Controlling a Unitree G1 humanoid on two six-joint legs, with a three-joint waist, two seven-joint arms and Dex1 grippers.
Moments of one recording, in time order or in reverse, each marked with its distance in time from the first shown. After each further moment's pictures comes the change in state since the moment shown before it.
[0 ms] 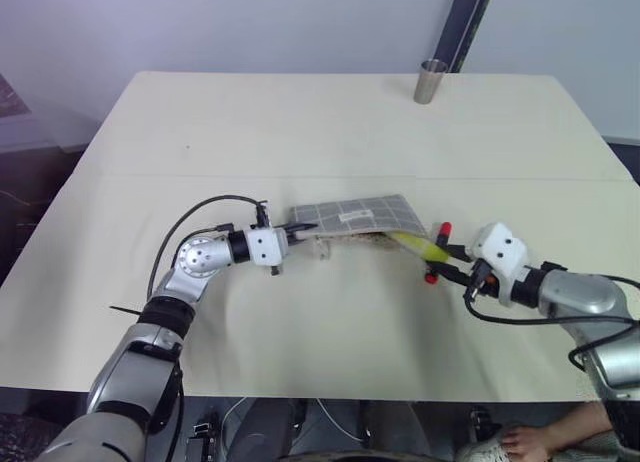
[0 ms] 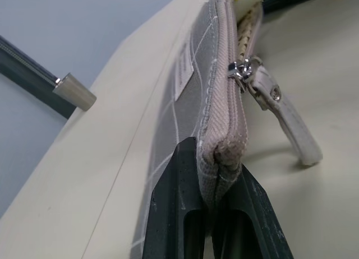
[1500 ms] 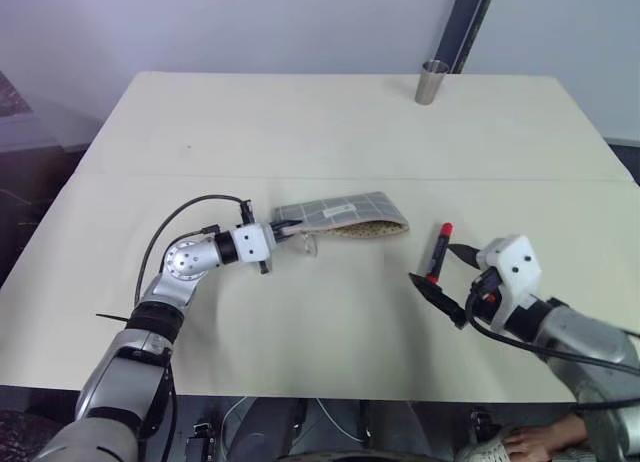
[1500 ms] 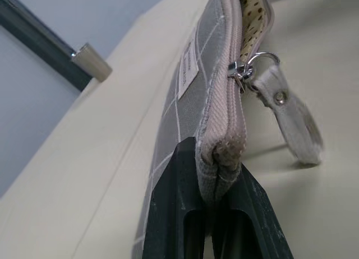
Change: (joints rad) left arm 0.030 0.037 0.024 0.020 -0.024 0.039 0.058; right arm 0.251 0.305 -0.170 -0.467 0.123 0.390 -0.361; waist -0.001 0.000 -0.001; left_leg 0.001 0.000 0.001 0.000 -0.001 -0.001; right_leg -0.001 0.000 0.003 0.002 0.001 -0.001
